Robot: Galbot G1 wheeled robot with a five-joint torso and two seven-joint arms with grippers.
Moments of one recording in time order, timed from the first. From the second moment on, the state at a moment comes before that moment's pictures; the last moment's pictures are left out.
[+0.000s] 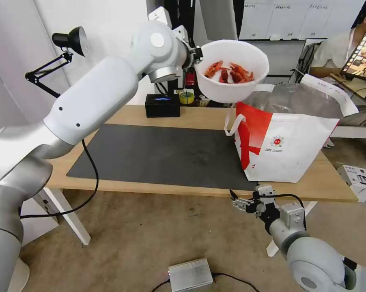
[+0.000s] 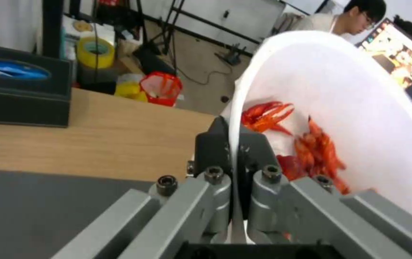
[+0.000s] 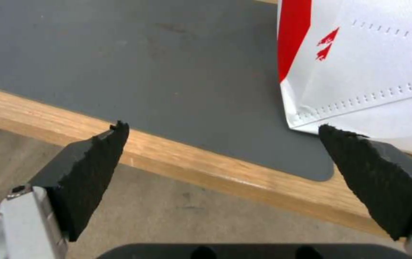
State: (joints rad) left arm -0.36 -1.20 0.50 -1.45 -1.98 0.39 -0.89; right arm -1.25 0.50 0.03 2.28 0.91 -0.22 0.65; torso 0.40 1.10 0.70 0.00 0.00
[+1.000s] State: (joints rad) left arm -0.45 -1.38 0.56 -1.26 -1.94 0.39 -0.89; right arm -1.25 0.50 0.03 2.28 0.91 -0.22 0.65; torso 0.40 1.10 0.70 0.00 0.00
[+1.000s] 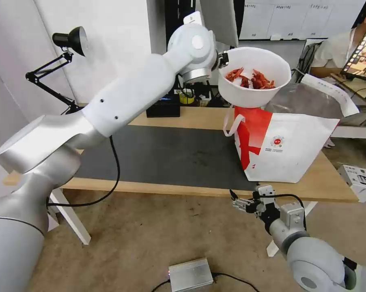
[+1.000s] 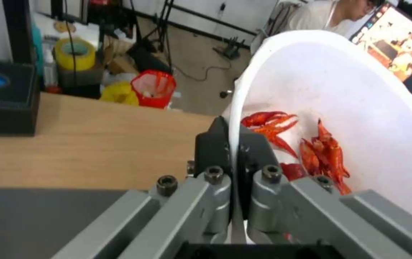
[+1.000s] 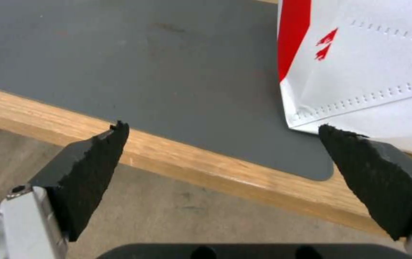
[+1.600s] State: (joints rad) left arm -0.47 -1.48 0.57 -1.21 -1.93 0.40 -0.88; right arm -1.25 0.50 0.03 2.28 0.91 -0.22 0.65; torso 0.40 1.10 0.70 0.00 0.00
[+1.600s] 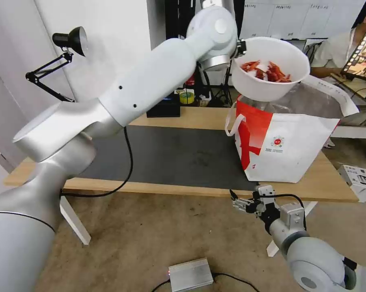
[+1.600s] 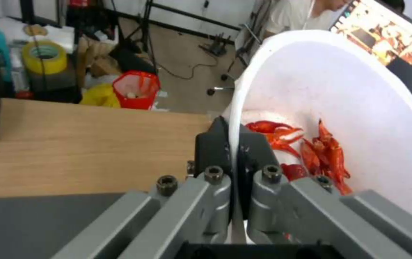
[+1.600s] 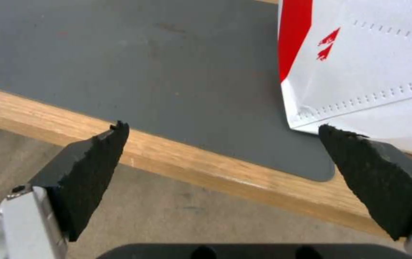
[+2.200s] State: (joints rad) left arm -0.49 -1.58 0.69 -1.09 -1.73 0.42 -0.84; right arm -1.25 0.50 0.03 2.28 0.91 -0.22 0.65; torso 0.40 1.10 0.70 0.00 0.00
